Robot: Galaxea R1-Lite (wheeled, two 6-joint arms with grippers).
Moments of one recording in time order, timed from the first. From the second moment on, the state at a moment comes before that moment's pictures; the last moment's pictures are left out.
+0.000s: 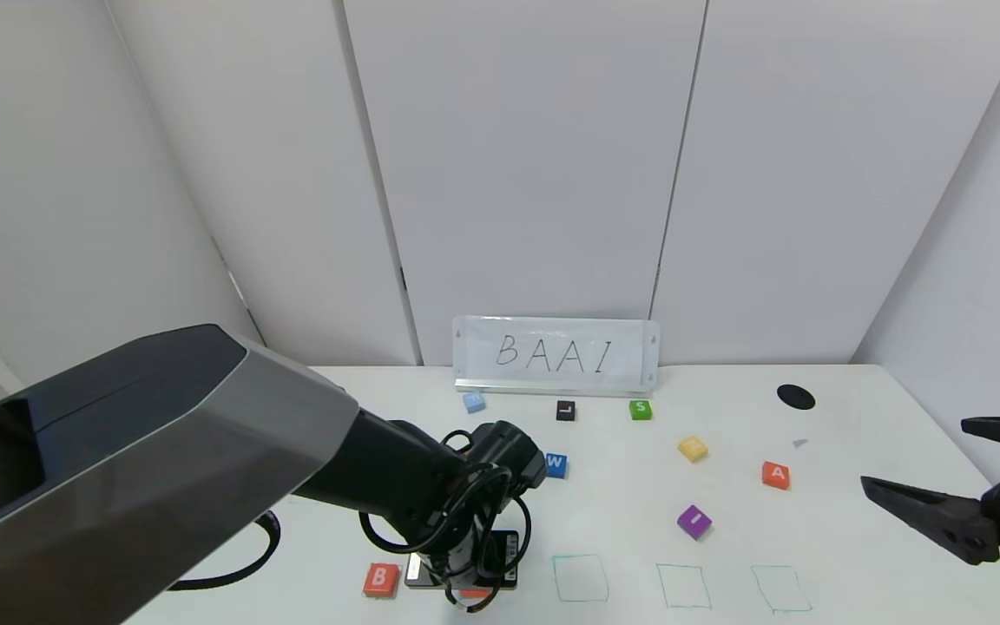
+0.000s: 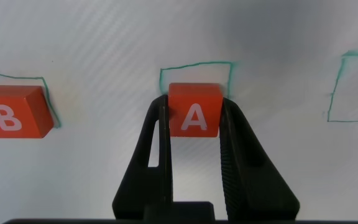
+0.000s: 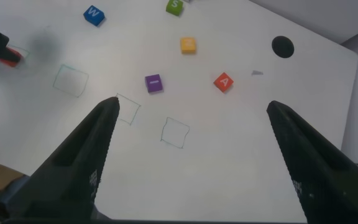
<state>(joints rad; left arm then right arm) -0.69 2.21 -1.21 0.31 0.16 -0.66 0.49 1.14 -0.81 0.21 -0.22 -0.05</state>
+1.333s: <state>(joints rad) -0.69 2.07 -1.20 0.31 0.15 -0.65 0.49 1.14 -0.80 0.21 -0.22 -0.05</state>
